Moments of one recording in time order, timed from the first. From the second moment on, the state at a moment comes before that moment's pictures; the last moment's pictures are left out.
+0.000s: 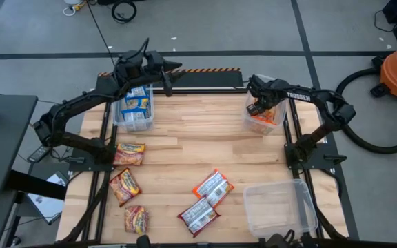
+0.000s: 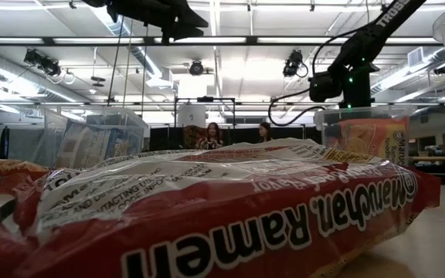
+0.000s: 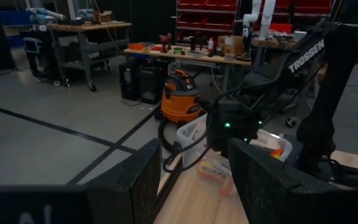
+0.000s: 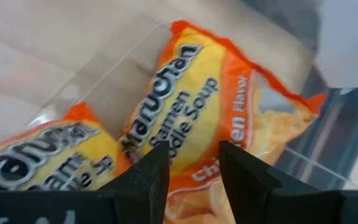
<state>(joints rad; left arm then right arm) 0.65 1.33 1.19 0.08 0.24 0.01 -0.85 1.52 0.93 -0.83 0.30 0.29</state>
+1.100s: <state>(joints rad) 0.64 1.33 1.19 0.08 0.23 0.01 -0.92 1.54 0.93 -0.89 0.21 0.34</state>
